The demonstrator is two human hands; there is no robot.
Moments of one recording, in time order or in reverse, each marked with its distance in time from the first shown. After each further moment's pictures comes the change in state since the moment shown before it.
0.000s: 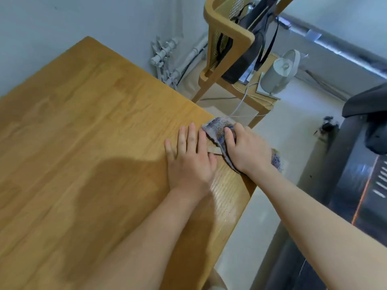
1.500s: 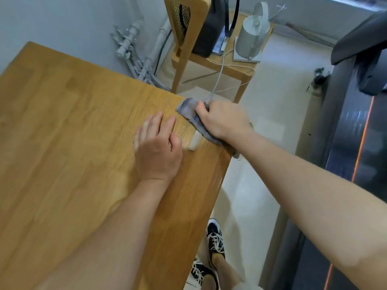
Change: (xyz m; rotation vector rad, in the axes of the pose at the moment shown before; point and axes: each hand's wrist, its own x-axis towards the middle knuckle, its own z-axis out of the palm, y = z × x) left_hand 0.004 -0.005 -0.004 -0.205 0.195 0.066; right_hand 0.005 0.011 -0.015 0.076 -0.179 0.134
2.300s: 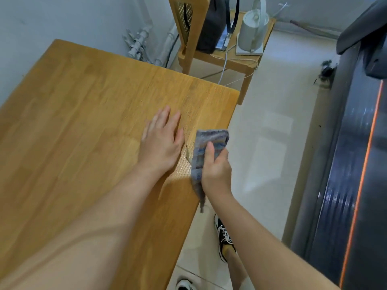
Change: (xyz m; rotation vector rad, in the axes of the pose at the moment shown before) left_hand -0.057 -0.009 -0.033 0.084 -0.359 0.095; right_hand -0.185 -0.029 0.095 1.106 0.170 0.442
